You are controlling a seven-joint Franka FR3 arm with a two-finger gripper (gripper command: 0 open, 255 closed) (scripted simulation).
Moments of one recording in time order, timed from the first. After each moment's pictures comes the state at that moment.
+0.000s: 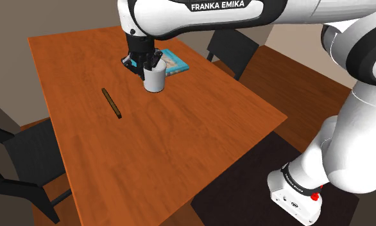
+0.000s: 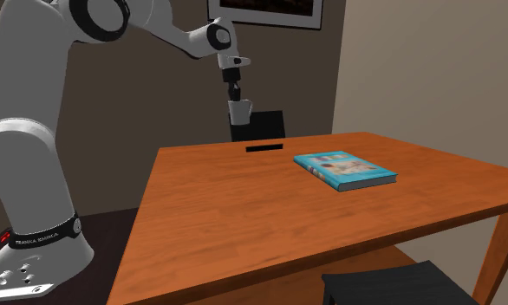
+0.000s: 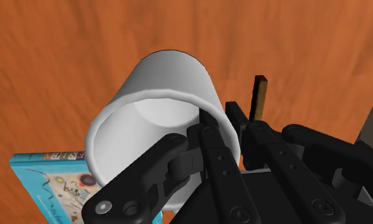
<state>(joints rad) 0.41 0.31 0.21 -1.45 -0.20 1.82 0.66</state>
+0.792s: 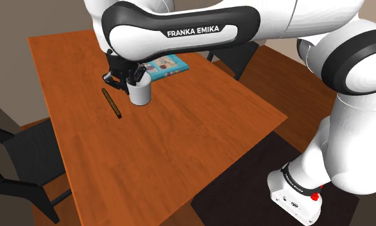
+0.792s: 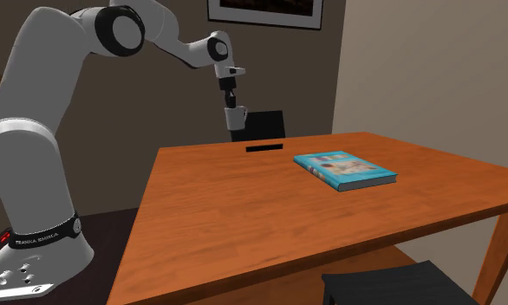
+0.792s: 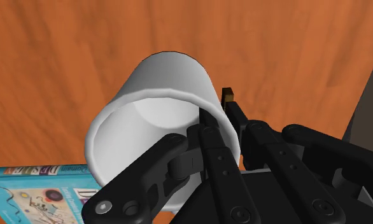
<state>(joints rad) 0.50 0.44 0.23 -1.35 -0.24 1.83 0.77</state>
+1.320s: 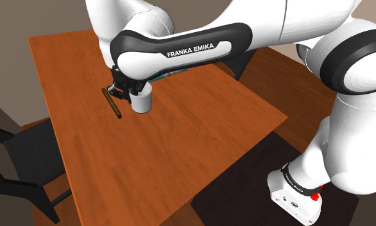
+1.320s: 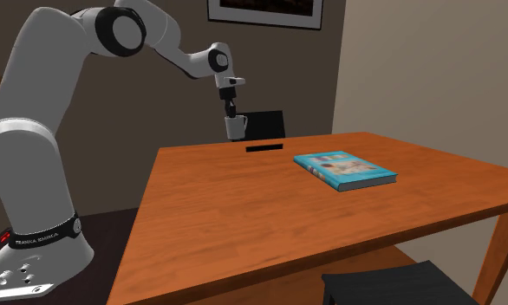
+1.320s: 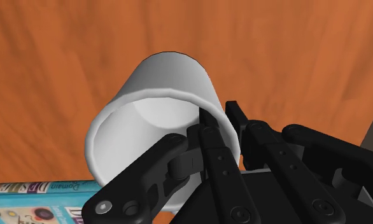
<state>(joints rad) 0.49 0.44 0.23 -1.45 -0.24 1.93 0.78</state>
